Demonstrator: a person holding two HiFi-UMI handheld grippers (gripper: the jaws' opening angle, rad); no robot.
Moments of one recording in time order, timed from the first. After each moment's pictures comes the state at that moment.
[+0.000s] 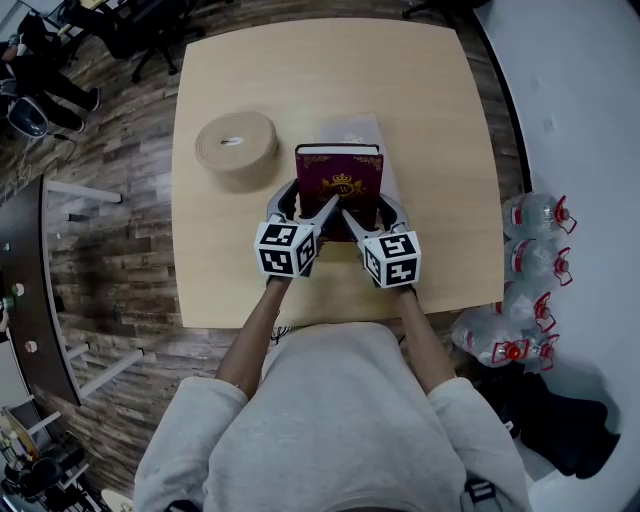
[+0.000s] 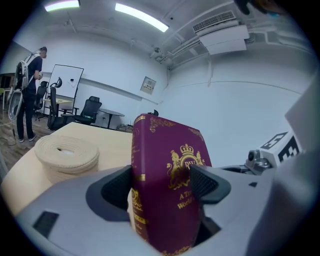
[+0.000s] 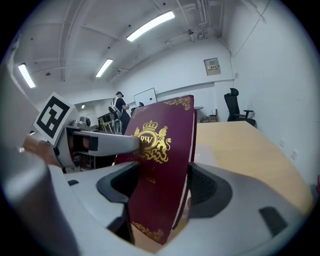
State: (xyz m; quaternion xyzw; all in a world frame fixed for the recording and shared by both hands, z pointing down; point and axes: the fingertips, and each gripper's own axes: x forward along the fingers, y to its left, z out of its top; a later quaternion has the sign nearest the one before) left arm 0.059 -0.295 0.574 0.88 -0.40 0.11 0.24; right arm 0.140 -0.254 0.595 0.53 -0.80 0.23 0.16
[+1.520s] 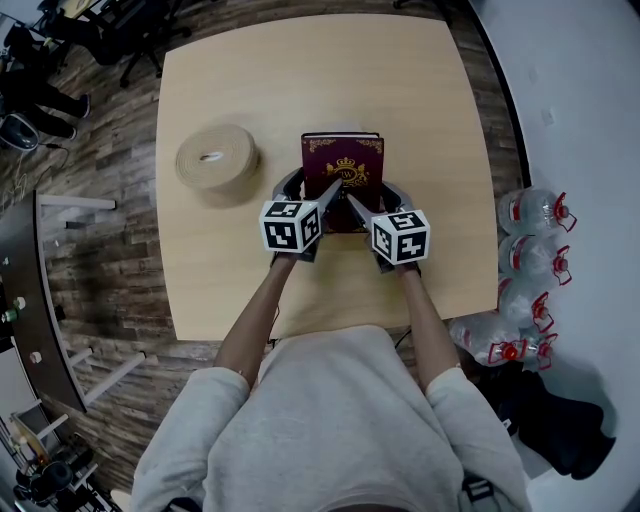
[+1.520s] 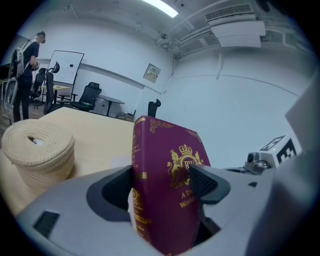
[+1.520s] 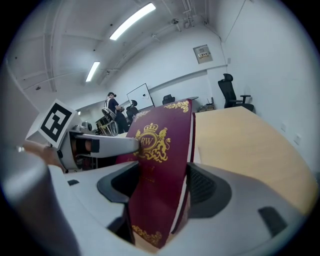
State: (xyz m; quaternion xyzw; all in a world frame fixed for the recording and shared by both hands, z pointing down) left arm 0.124 -0.351 0.614 0.86 -0.39 0.15 0.30; right arm 0.206 -0.306 0.629 0.52 -0.78 0.30 0.16
